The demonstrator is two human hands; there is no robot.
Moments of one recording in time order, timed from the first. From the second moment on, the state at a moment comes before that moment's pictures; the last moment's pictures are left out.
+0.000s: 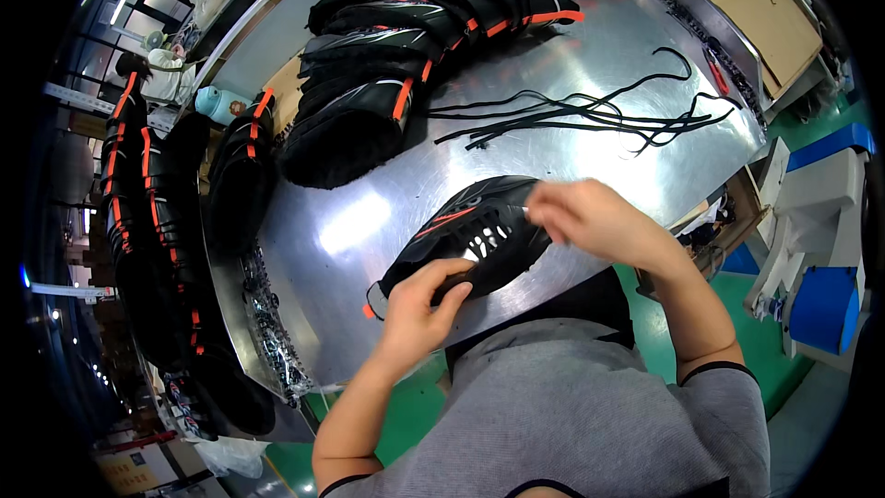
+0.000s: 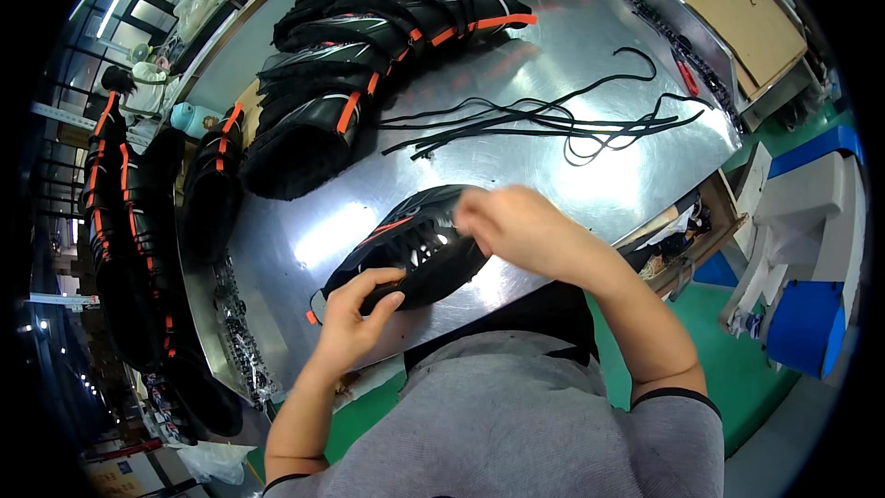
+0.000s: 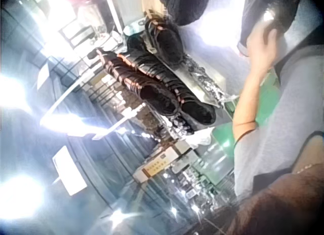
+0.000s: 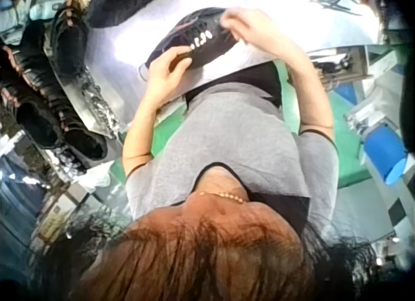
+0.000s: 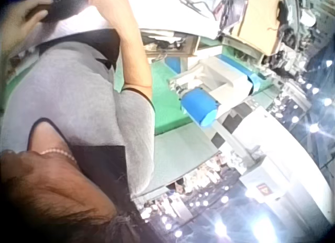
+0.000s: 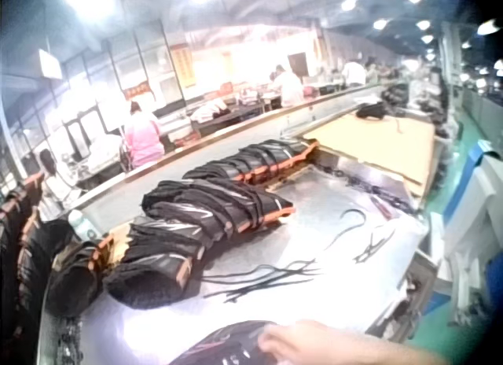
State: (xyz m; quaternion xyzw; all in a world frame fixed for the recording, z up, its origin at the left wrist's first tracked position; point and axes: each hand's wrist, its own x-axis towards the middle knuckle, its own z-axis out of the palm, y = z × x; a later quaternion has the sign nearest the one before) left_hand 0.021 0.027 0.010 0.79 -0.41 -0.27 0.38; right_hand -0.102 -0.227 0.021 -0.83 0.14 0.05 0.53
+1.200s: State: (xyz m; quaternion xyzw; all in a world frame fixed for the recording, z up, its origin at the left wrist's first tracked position) left_hand 0.003 0.146 -0.021 0.32 0.01 -0.33 0.89; right_hand -0.027 -0.124 -0.046 -0.74 0.05 -0.11 0.66
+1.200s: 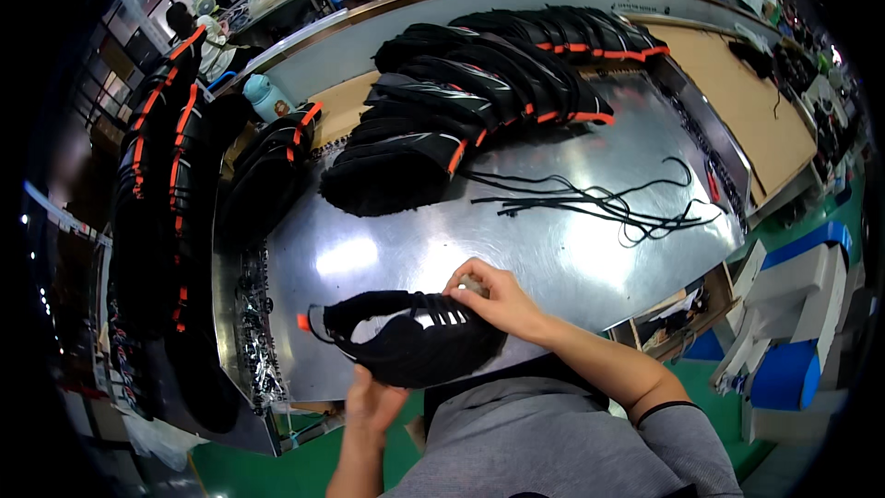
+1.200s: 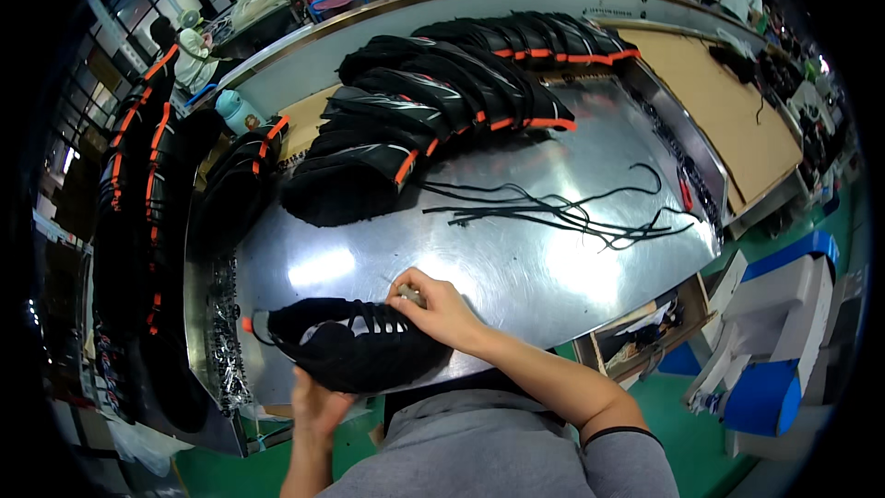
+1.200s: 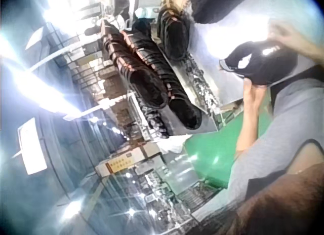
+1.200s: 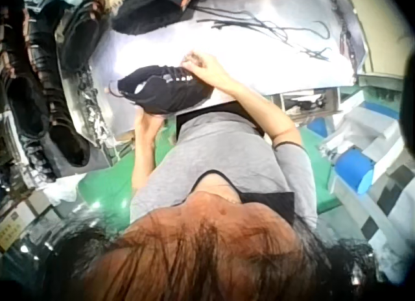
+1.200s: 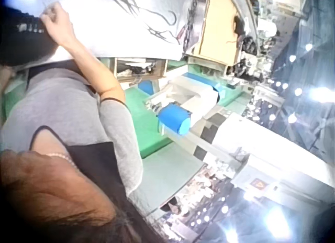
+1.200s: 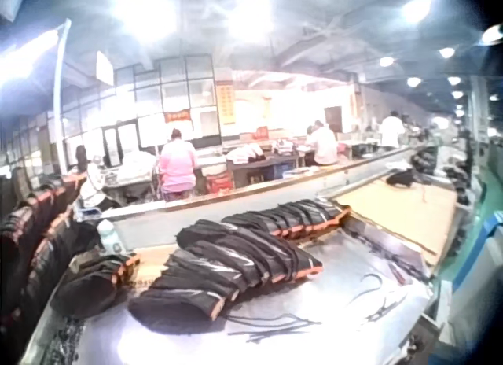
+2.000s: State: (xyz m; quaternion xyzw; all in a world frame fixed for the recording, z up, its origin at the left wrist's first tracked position) left_hand 0.340 0.110 -0.092 0.91 -0.13 0.23 0.31; right_hand 0.065 -0.266 -0.048 -0.87 0.20 -0.21 0.40
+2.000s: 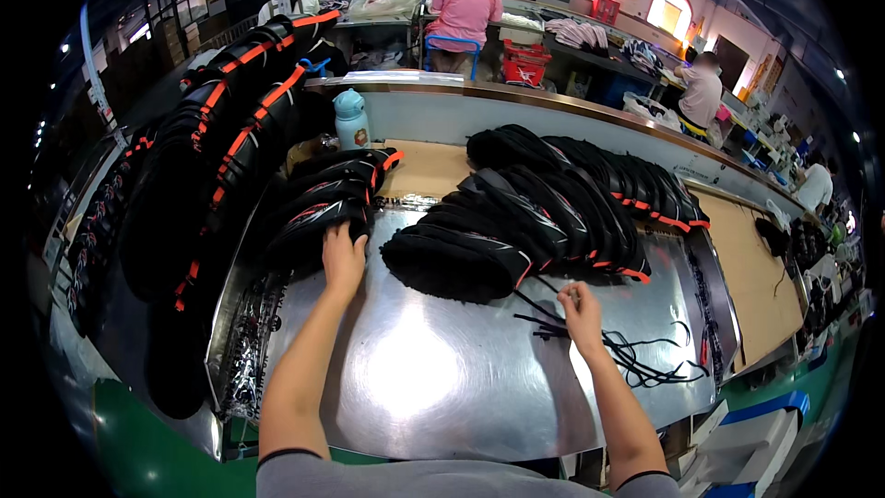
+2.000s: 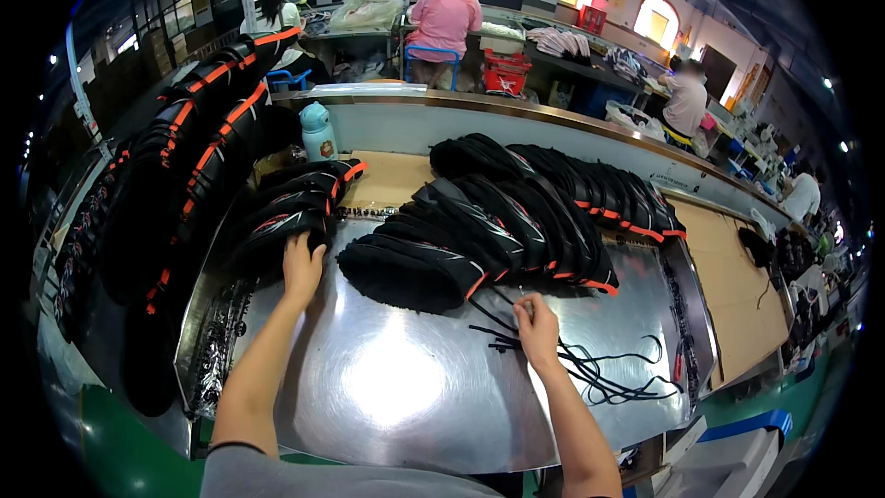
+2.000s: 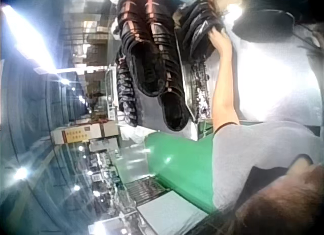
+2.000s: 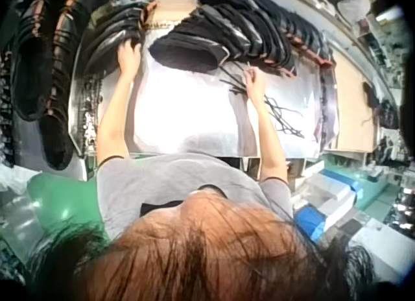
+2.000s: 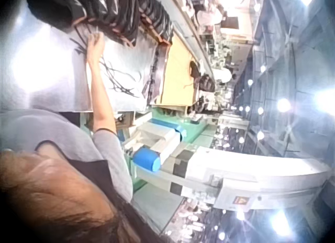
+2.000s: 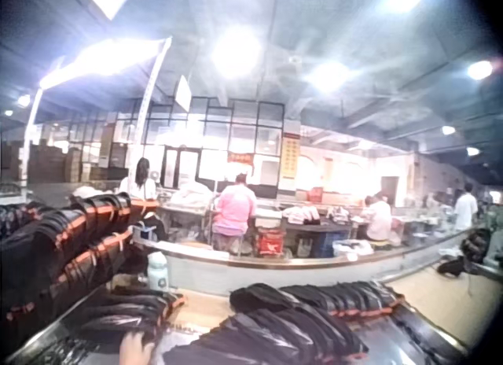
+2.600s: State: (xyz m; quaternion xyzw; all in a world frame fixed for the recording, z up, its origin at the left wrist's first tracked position) left_hand 0.202 0.091 0.031 0.67 -0.13 0.30 0.67; right_hand -0.100 -0.224 0.042 -0.49 0.15 0.02 0.86
